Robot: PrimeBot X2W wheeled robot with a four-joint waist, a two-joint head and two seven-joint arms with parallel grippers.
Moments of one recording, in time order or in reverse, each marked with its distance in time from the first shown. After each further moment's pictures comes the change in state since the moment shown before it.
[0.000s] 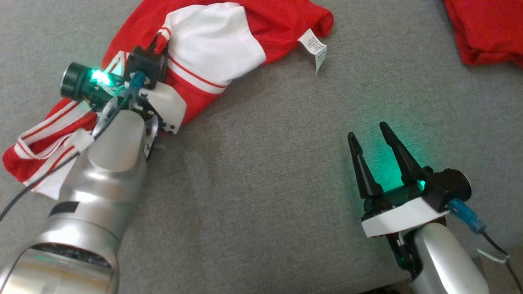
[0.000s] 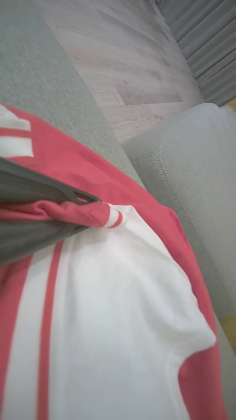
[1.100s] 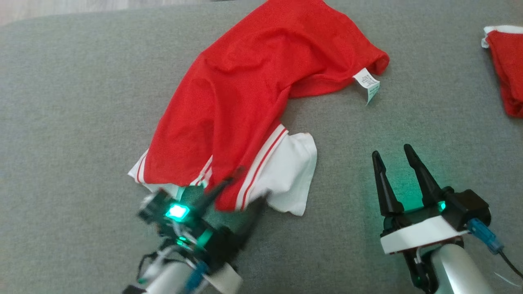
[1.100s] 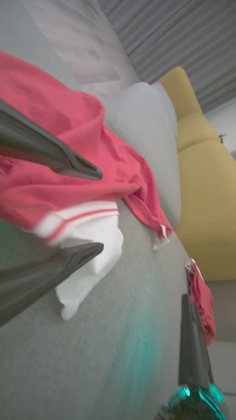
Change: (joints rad) left arm 0.701 0.184 -0.272 -0.847 0.069 0.050 -0.055; right arm 0.100 0.002 -0.095 -0.004 0.004 0.000 0.000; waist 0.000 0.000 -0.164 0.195
